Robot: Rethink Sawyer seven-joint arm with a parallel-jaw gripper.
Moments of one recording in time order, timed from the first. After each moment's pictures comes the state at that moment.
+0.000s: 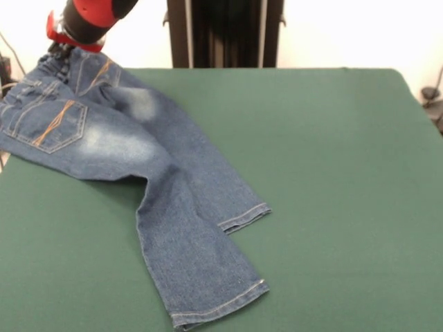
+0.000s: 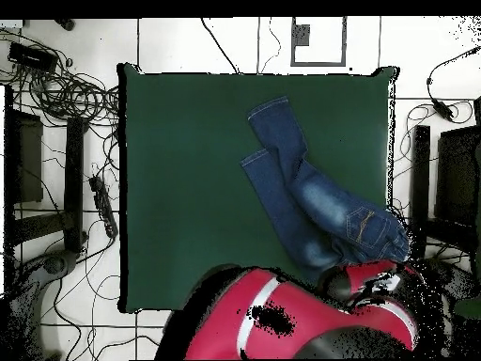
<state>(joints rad) -0.26 -0.18 -0.54 1.57 -0.66 0.44 1.72</state>
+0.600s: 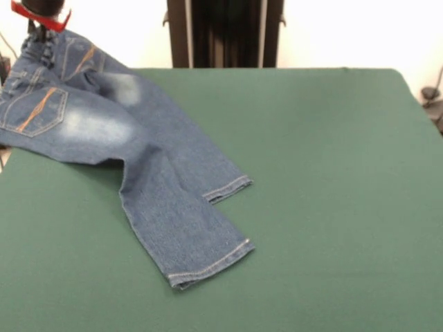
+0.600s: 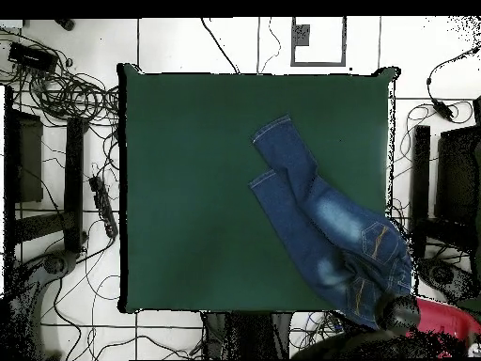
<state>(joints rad) -0.61 -0.41 -0.41 1.66 -0.64 0.44 1.72</state>
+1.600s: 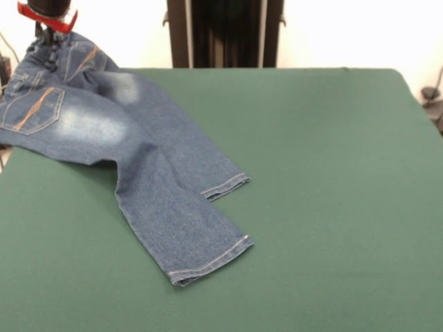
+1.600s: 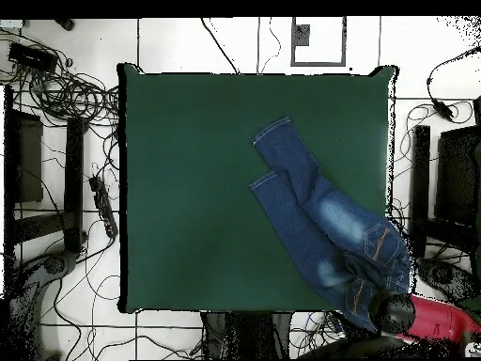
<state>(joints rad) -0.61 -0.42 -0.37 1.68 -0.65 0.44 1.72</state>
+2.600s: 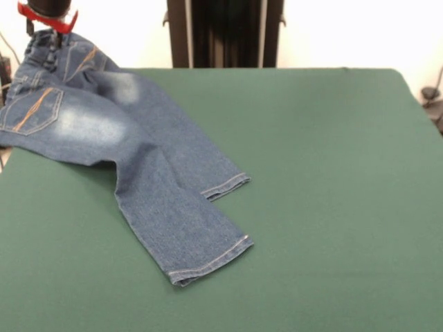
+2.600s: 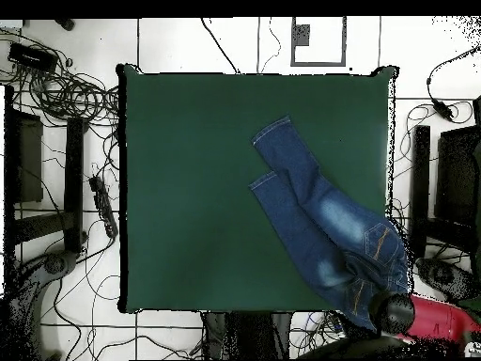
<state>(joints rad) -0.60 -0.42 -0.37 1.68 -0.65 0.44 1.72</state>
